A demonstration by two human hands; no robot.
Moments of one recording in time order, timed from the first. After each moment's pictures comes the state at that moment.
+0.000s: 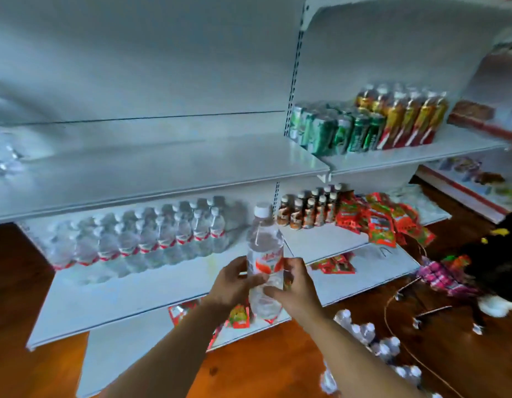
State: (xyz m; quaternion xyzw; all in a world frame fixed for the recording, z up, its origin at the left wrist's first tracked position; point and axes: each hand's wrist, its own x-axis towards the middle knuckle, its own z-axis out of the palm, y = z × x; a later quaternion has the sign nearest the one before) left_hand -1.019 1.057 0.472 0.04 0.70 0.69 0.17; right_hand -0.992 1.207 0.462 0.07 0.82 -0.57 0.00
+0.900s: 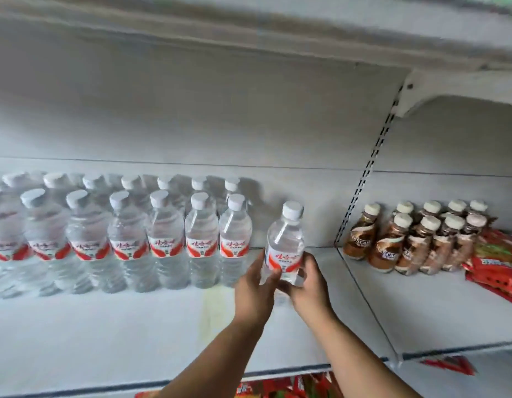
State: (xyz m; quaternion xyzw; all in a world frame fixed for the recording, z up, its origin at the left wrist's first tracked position) left_hand -1.319 1.093 0.164 -0.08 0.71 0.70 -0.04; right_hand -1.348 1.202 0.157 -0.01 0.82 -0.57 -0.03
